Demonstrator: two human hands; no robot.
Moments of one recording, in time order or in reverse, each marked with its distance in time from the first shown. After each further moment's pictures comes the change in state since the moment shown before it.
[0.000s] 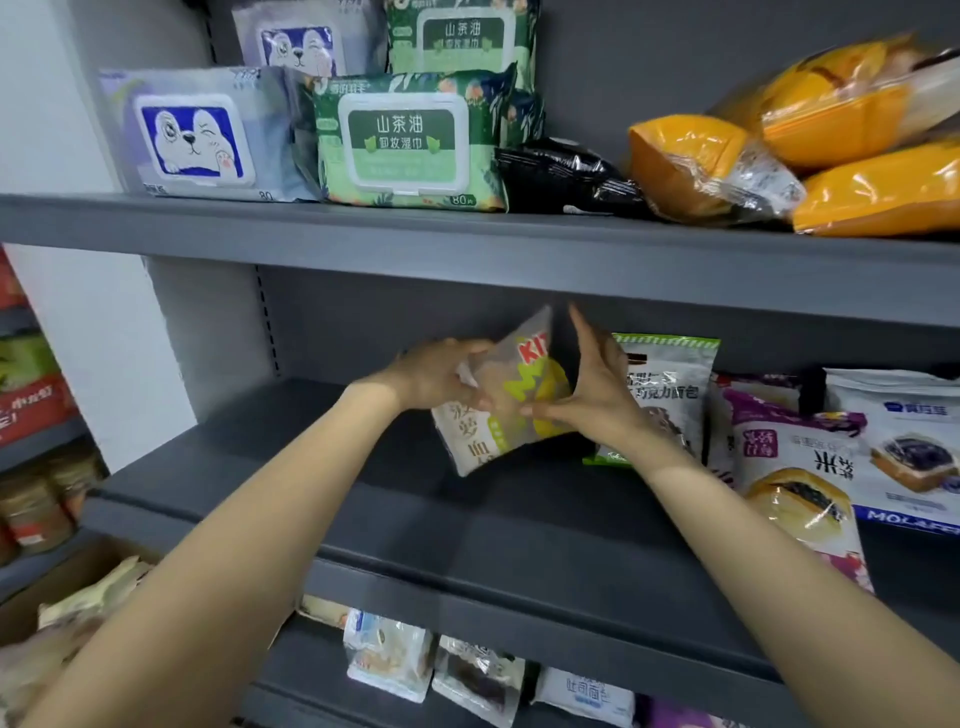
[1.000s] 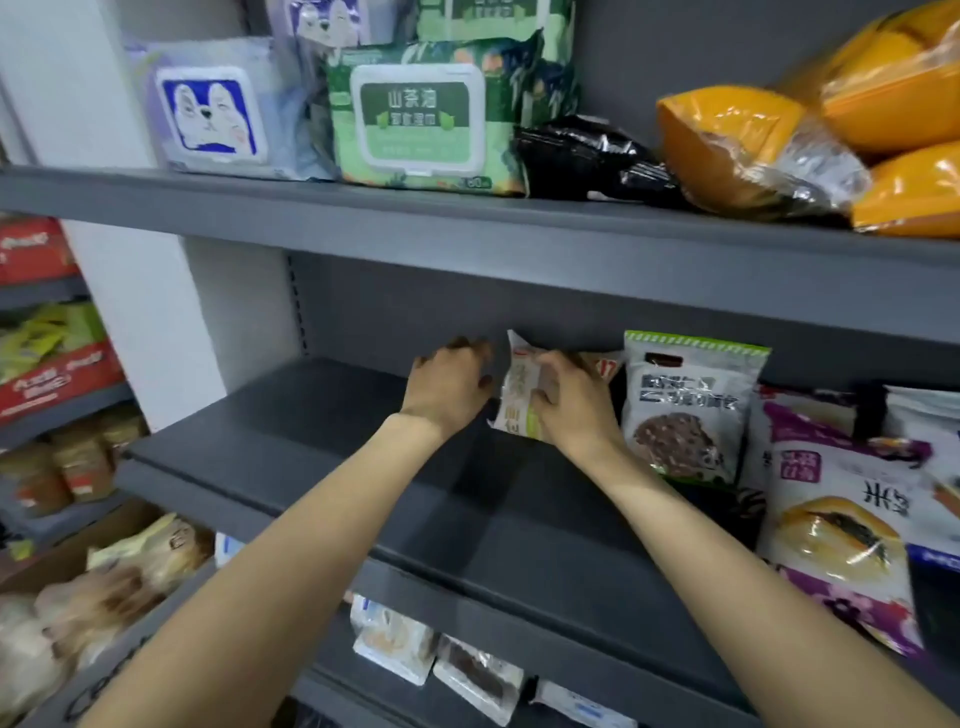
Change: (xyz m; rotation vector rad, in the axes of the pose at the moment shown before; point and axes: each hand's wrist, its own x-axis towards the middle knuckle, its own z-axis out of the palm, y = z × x) left_hand 0.007 -0.001 0.044 0.397 0.459 -0.230; right_hand 0.009 -0.003 0.037 -0.198 0.048 -0.116
